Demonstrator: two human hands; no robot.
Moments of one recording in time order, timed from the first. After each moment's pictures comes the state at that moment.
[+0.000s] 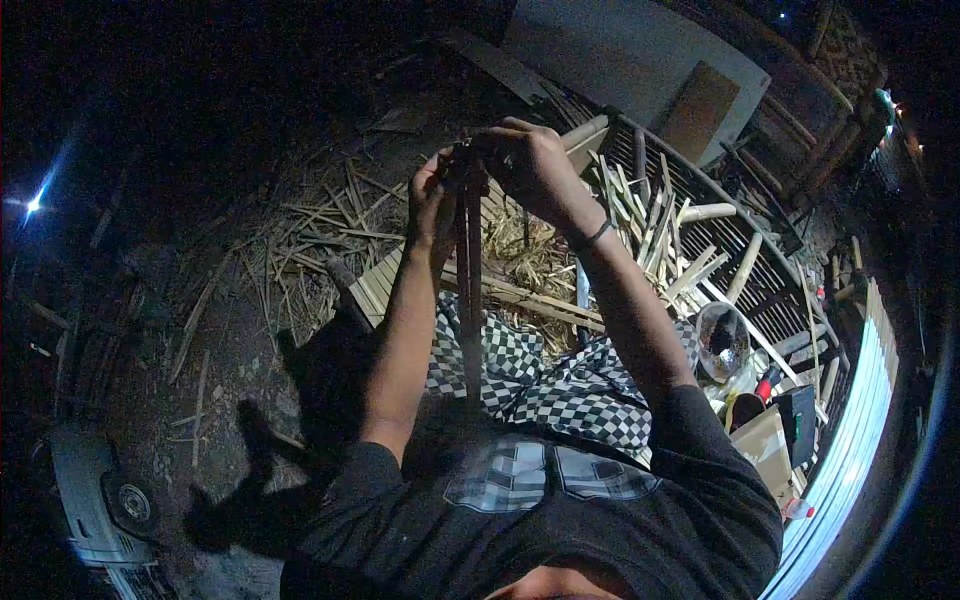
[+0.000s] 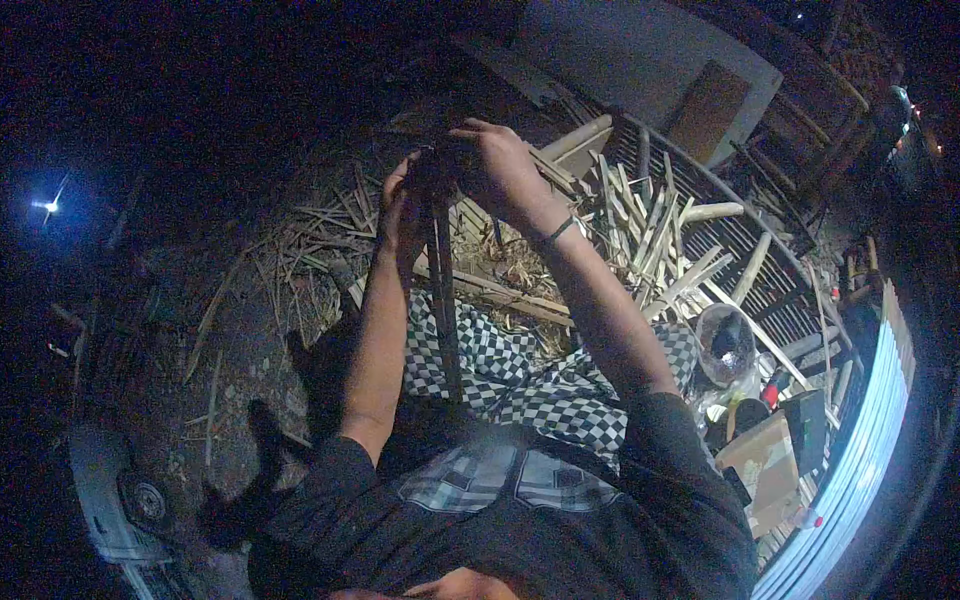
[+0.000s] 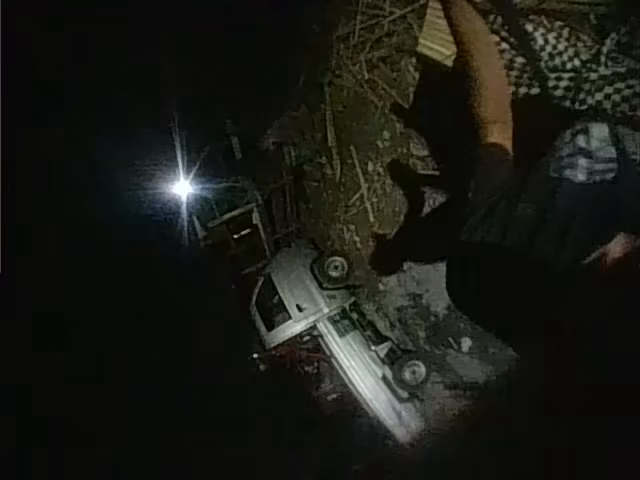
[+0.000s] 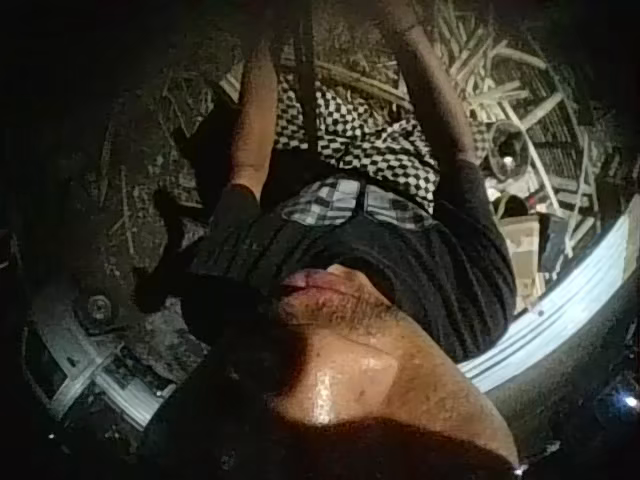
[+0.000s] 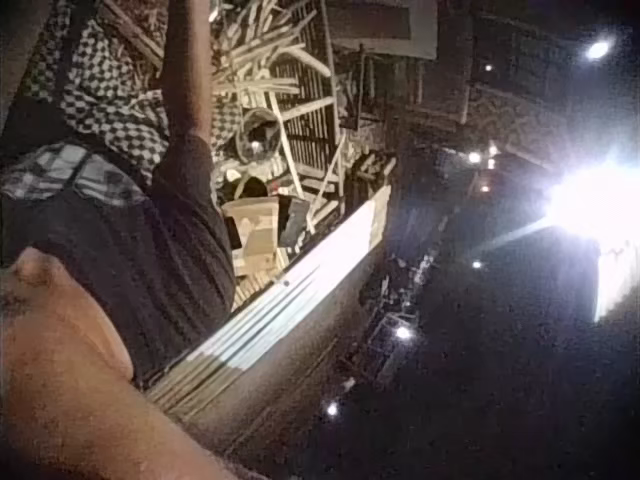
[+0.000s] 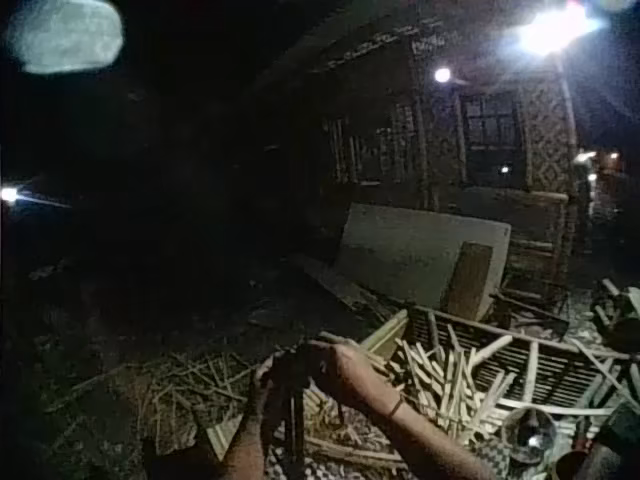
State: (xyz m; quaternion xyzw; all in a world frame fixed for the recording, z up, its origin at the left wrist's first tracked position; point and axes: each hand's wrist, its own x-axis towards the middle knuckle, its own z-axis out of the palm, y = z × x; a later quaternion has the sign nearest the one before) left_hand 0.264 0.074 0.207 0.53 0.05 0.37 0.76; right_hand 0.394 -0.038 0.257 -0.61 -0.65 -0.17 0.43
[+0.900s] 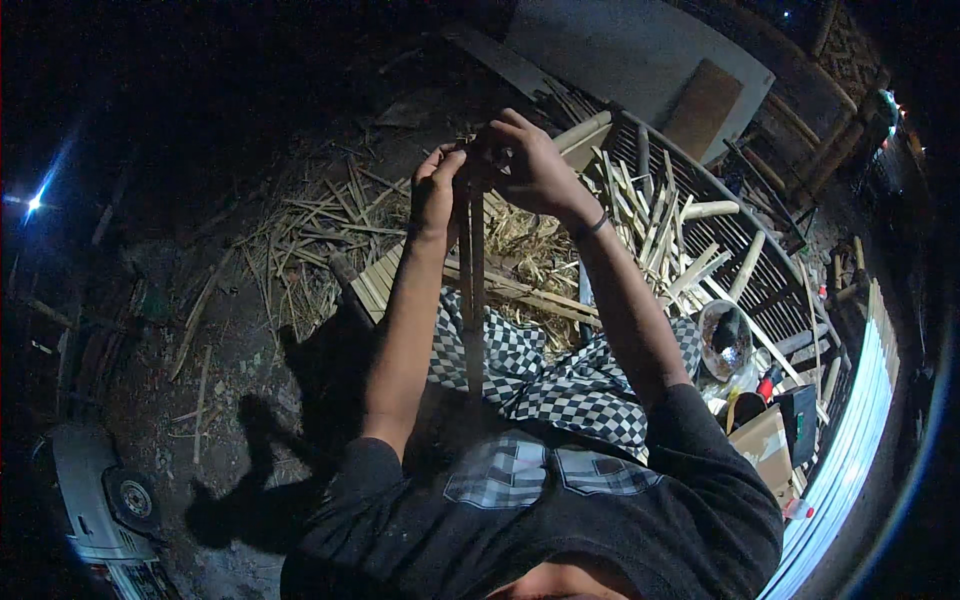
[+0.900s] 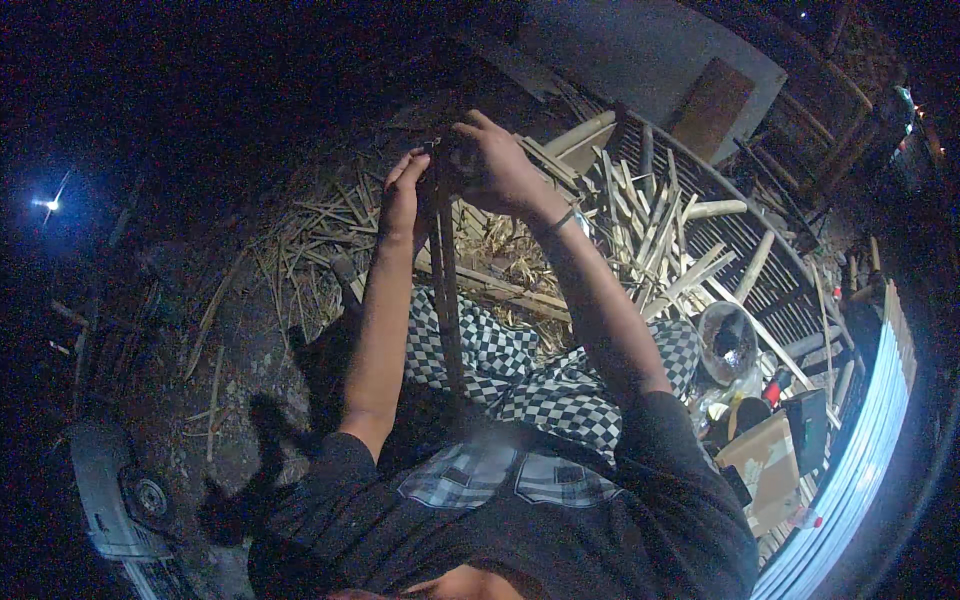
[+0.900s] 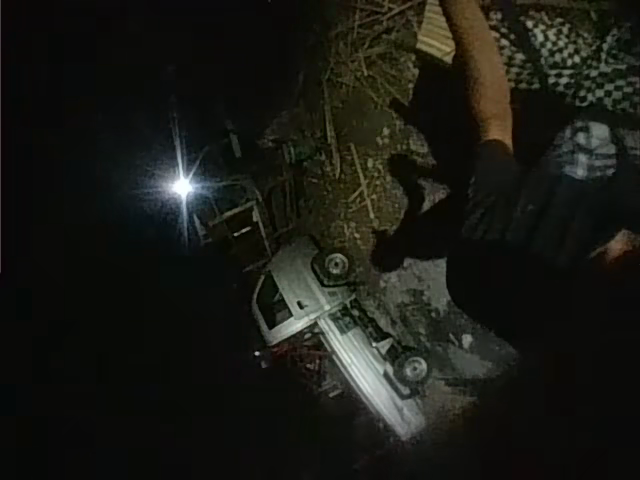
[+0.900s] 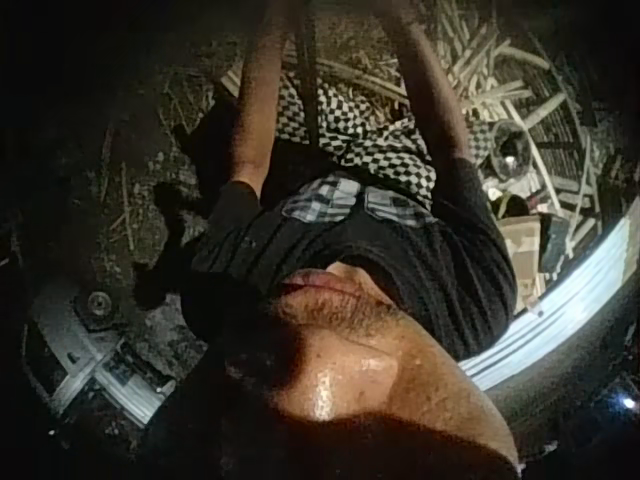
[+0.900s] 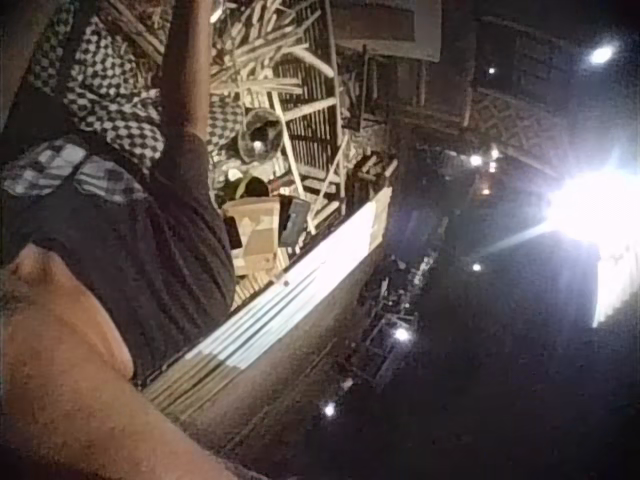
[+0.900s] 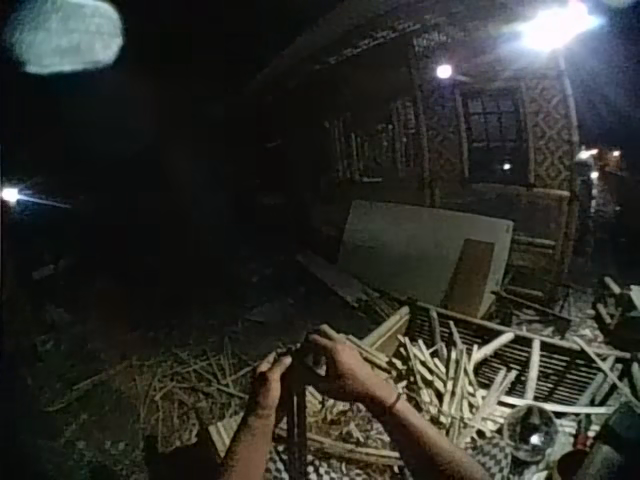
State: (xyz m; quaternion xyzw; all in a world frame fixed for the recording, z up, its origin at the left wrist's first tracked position) left_hand 0.261 0.079 0.213 0.58 0.10 0.42 0.69; right_hand 0.387 -0.036 0.248 -0.62 -0.63 -0.10 0.46
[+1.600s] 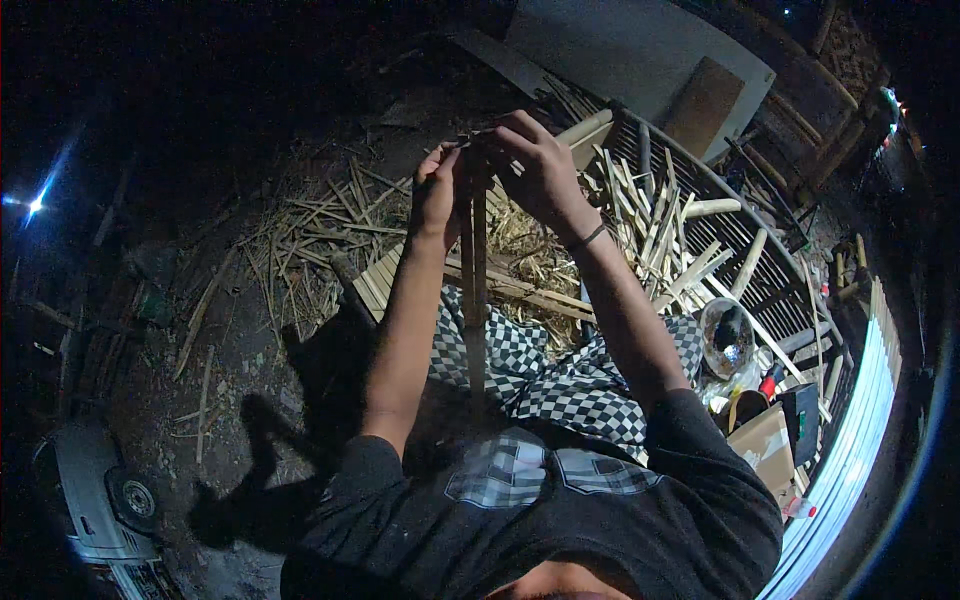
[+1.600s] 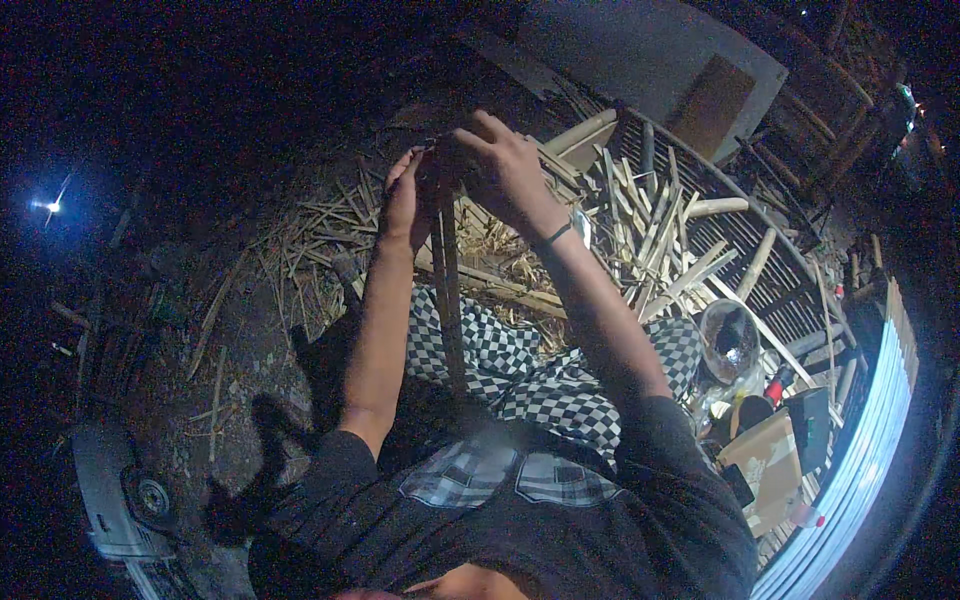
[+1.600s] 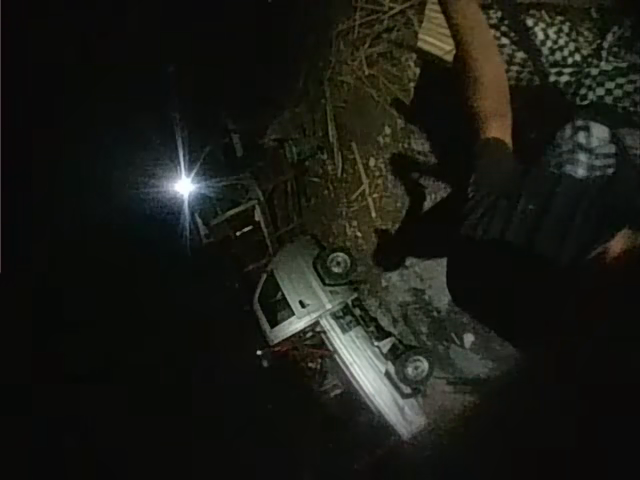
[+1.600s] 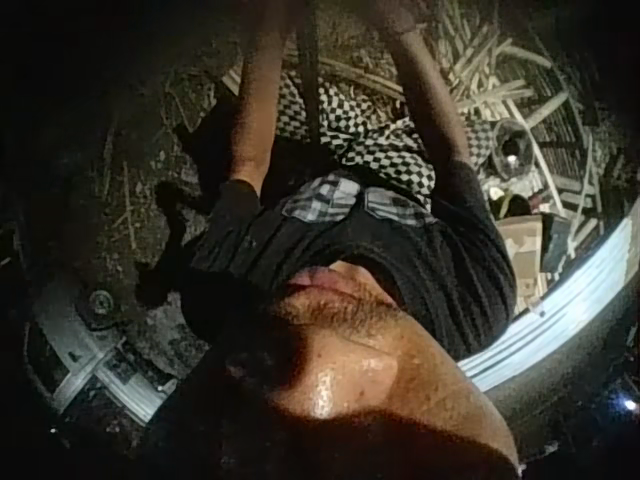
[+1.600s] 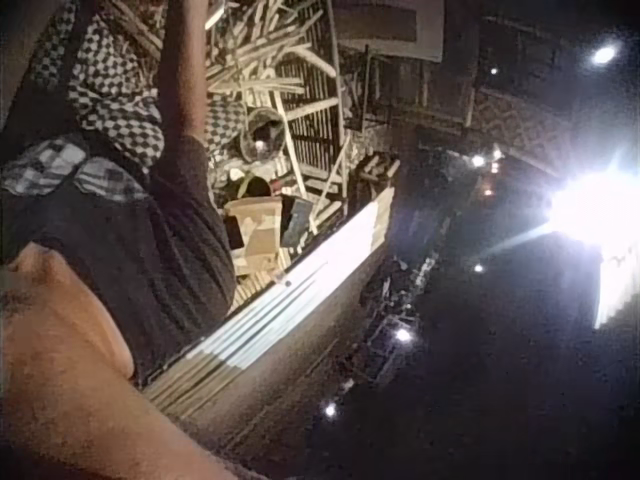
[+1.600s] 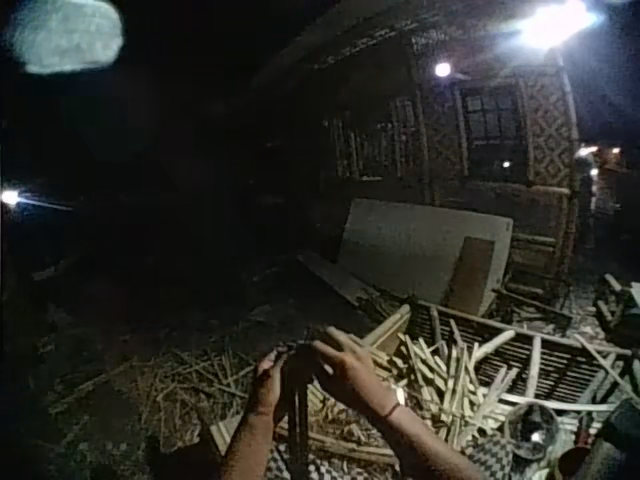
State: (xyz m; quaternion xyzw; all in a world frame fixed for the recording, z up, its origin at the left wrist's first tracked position) left_hand 0.272 0.087 0.202 0.51 0.05 0.38 0.77; right_hand 0.400 -0.033 0.224 -0.58 -0.60 -0.29 0.46
